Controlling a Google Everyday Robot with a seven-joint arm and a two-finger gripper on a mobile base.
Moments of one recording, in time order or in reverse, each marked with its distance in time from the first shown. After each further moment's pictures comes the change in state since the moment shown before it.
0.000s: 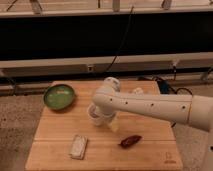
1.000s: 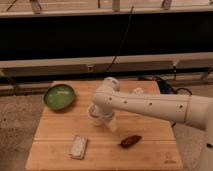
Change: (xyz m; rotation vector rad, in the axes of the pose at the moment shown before) arm -0.005 -0.005 0.005 0.000 -0.027 -0.030
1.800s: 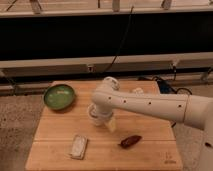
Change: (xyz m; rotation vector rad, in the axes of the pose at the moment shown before) arm -0.006 -0.005 -0.001 0.005 -0.021 -0.017
